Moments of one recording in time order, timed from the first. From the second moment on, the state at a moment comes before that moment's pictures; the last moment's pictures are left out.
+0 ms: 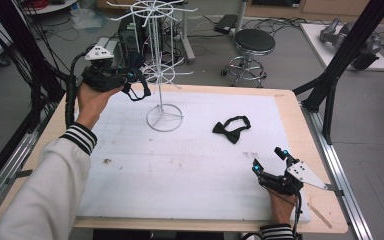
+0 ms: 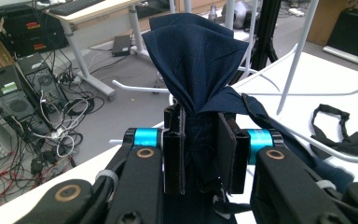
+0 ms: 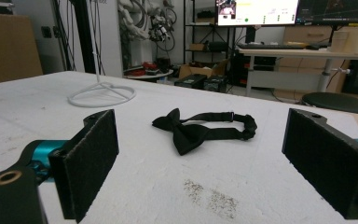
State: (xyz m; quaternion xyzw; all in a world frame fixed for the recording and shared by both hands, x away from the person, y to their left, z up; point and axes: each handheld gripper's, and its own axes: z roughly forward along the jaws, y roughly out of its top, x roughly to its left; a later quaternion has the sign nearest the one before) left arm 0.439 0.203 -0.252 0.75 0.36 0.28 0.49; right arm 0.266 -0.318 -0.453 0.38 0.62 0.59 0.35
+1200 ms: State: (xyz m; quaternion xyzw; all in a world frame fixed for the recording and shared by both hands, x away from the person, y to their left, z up) left arm 0.432 0.190 -0.250 0.77 0.34 0.30 0.45; right arm 0.266 -0.318 -0.453 0.38 0.62 0.59 0.35
